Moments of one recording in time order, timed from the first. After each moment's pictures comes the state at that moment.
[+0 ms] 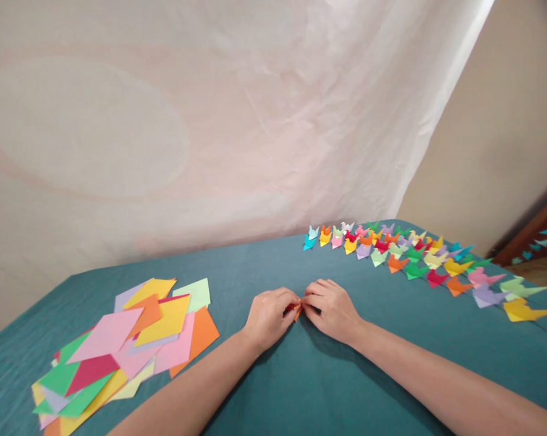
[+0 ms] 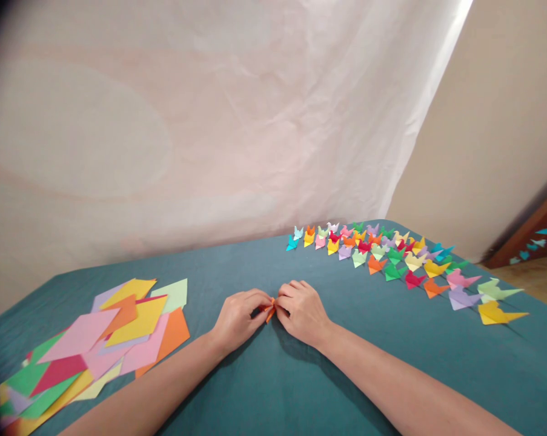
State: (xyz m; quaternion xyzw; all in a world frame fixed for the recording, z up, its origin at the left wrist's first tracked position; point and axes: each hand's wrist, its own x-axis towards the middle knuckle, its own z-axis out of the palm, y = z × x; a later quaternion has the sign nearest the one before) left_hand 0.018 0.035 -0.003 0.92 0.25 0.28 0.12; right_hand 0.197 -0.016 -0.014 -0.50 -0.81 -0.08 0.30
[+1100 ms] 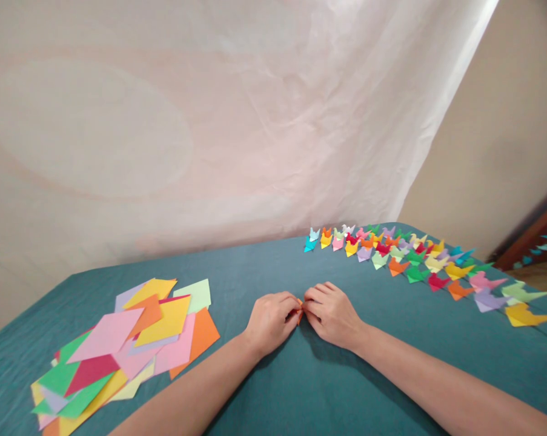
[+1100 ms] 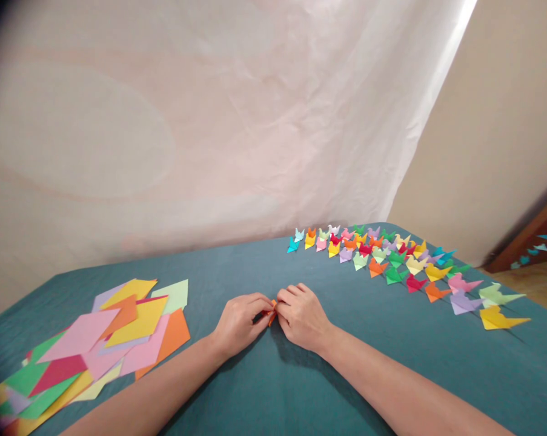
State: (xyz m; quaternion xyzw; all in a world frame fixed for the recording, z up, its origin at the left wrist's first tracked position) left_hand 0.019 0.031 0.001 0.93 0.24 0.25 0.10; right_hand 0.196 -0.018 -0.010 -0.48 -0.83 -0.12 0.25
